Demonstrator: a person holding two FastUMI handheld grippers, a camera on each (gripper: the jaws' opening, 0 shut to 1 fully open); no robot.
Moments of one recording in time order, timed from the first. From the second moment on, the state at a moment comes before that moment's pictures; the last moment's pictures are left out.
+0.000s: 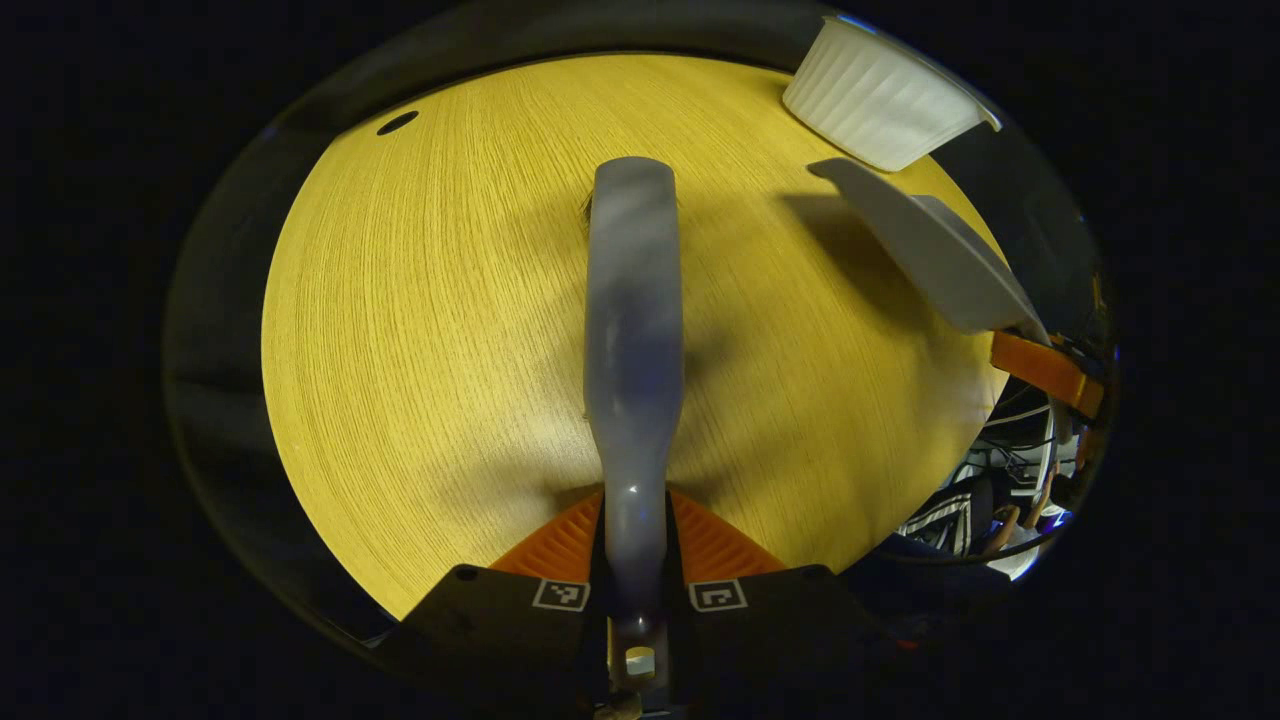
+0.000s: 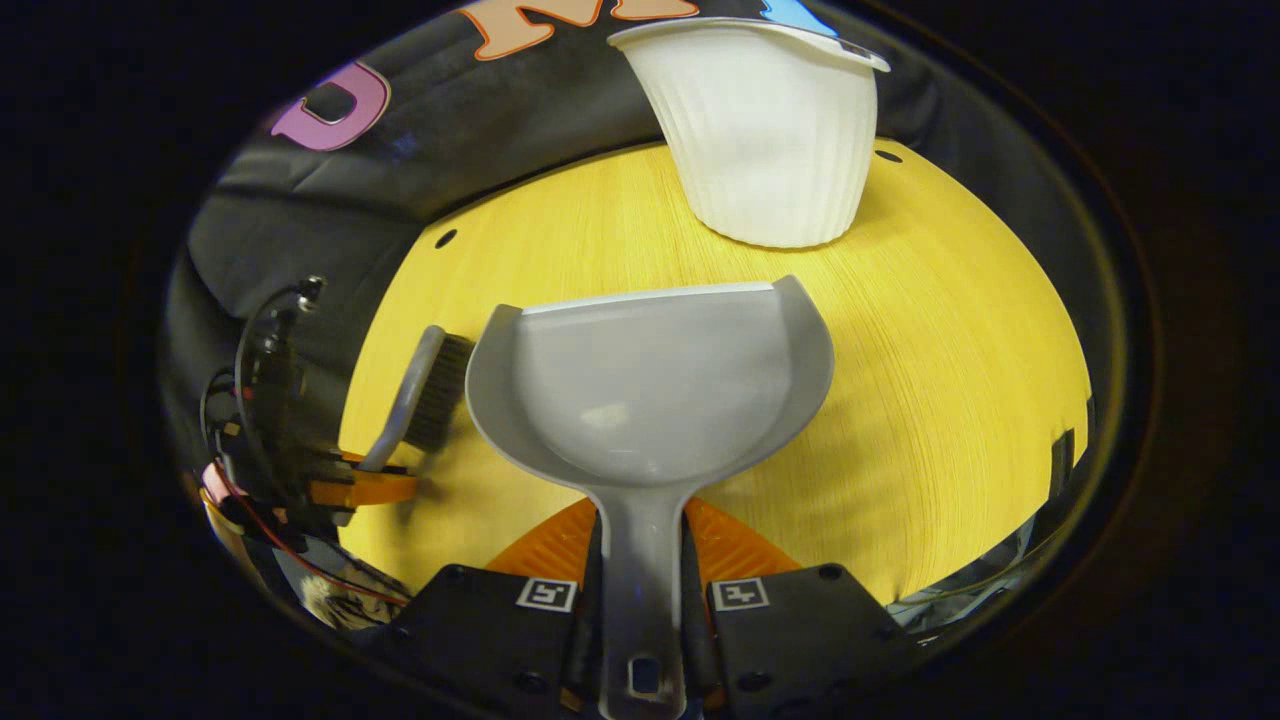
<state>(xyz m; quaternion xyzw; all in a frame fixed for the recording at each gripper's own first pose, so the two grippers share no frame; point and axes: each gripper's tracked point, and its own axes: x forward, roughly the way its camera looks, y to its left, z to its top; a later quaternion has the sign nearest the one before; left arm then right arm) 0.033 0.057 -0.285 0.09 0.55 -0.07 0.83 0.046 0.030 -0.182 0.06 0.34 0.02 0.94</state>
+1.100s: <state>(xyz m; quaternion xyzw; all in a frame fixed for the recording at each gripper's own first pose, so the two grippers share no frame) 0.019 0.025 -0.205 0.10 0.43 -0.11 0.89 0.021 0.031 -0.136 0.08 0.23 0.01 0.97</state>
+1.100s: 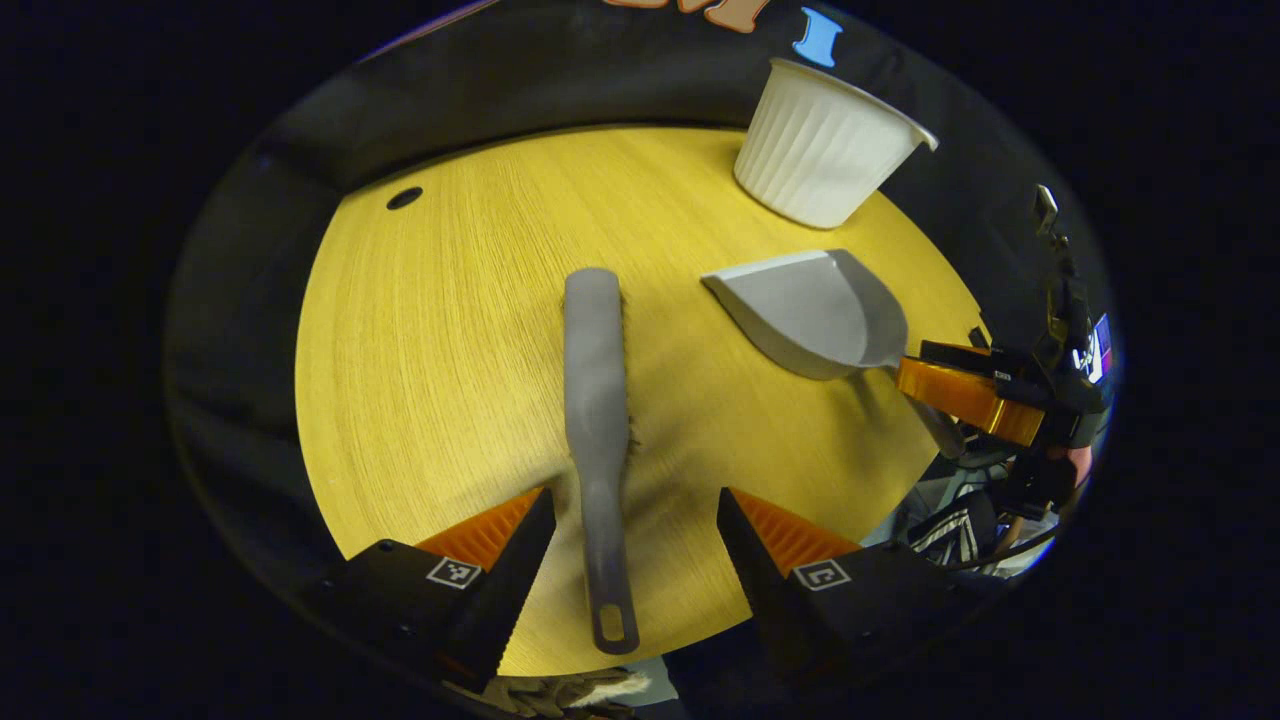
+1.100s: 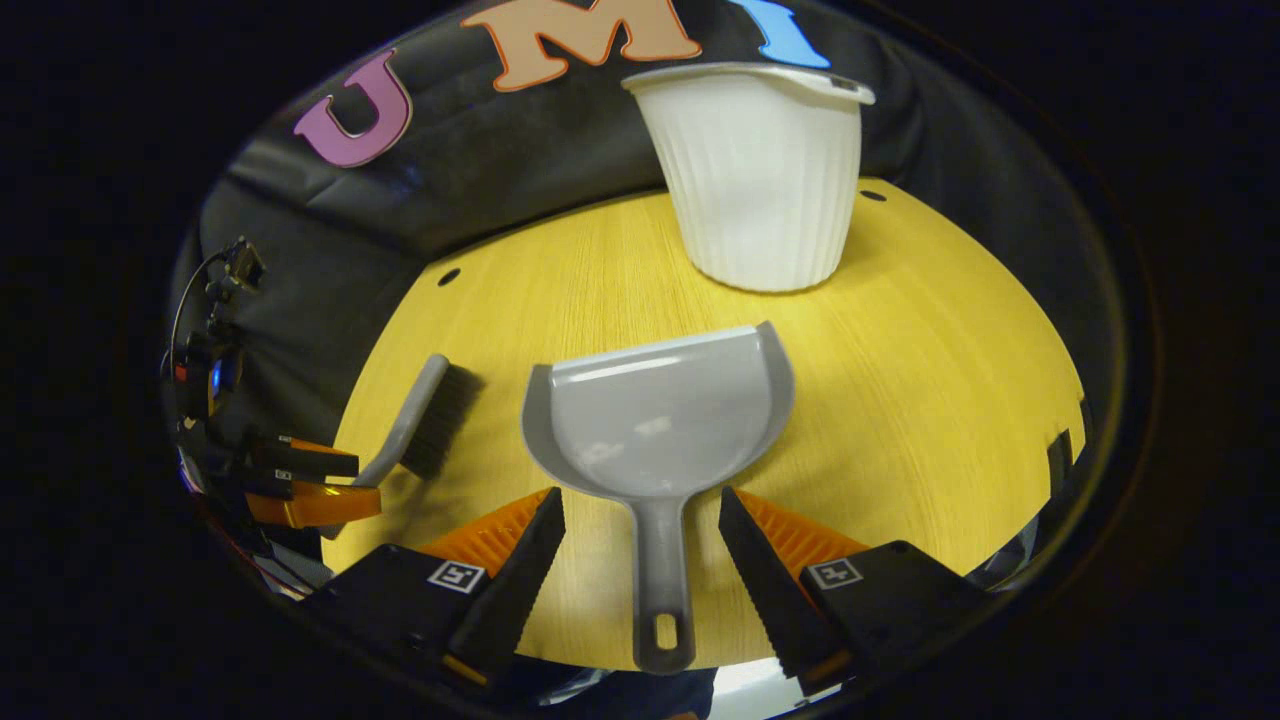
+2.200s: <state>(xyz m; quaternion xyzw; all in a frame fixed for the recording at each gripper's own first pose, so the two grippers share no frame) 0.015 0.017 -0.053 0.07 0.11 -0.05 0.99 -0.072 0.021 0.068 0.13 -0.16 0.00 0.98</state>
